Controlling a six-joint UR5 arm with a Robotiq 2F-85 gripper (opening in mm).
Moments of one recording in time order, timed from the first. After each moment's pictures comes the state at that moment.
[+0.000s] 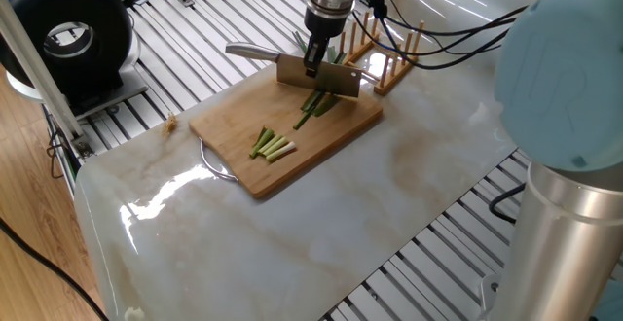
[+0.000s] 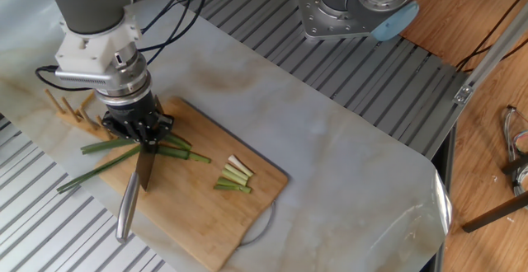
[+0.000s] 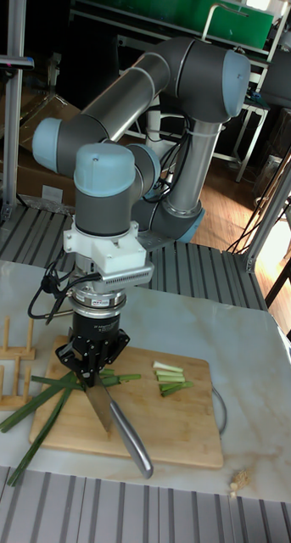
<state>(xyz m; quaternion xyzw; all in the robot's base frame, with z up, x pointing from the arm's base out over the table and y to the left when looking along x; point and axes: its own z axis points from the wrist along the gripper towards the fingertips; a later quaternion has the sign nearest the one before) 0.636 -0.045 0.057 -0.27 0.96 0.05 0.06</state>
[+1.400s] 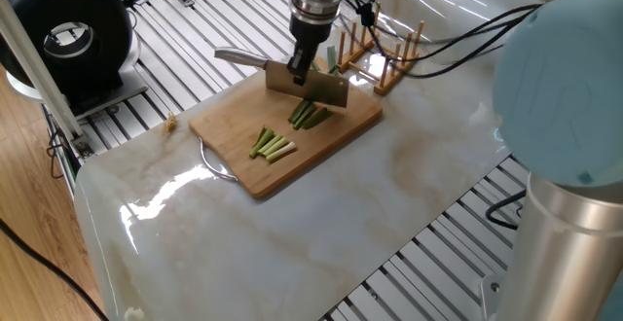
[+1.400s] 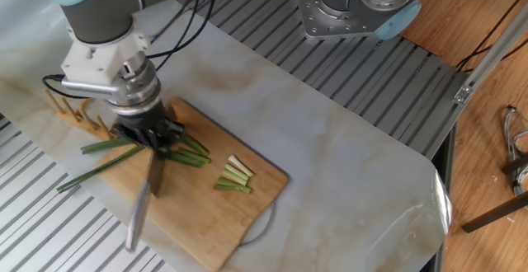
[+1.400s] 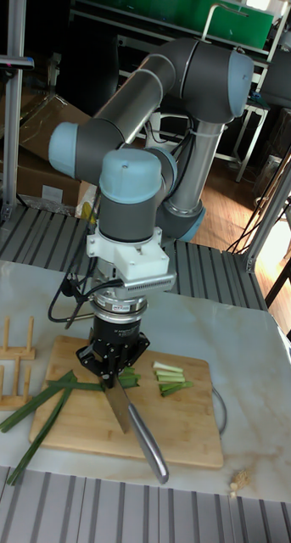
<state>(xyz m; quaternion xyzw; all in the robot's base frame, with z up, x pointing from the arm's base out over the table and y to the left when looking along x) 0.640 -0.007 0.058 -0.24 0.97 0.05 0.06</state>
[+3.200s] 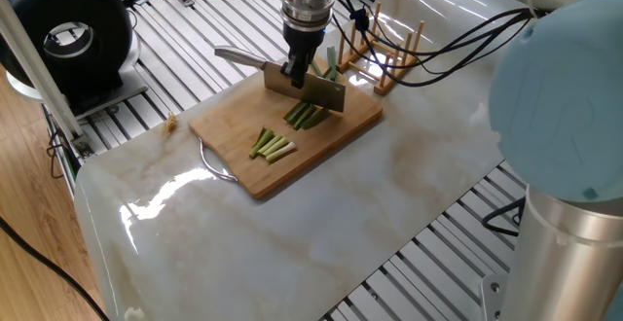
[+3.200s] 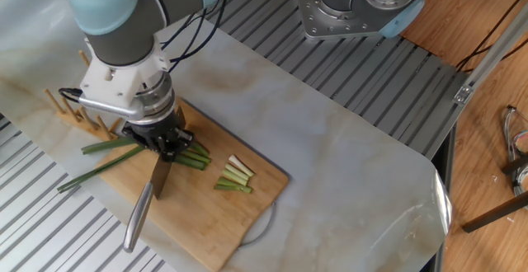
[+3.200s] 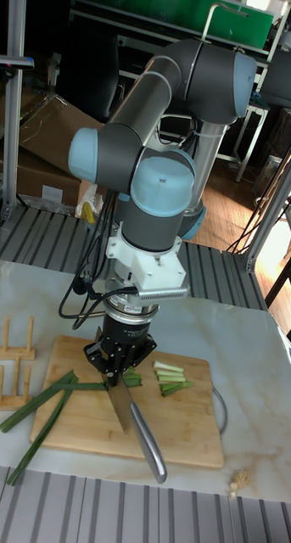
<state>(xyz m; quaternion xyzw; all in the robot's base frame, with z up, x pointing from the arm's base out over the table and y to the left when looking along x) 0.615 -0.025 0.057 -0.21 0.98 0.00 0.00</state>
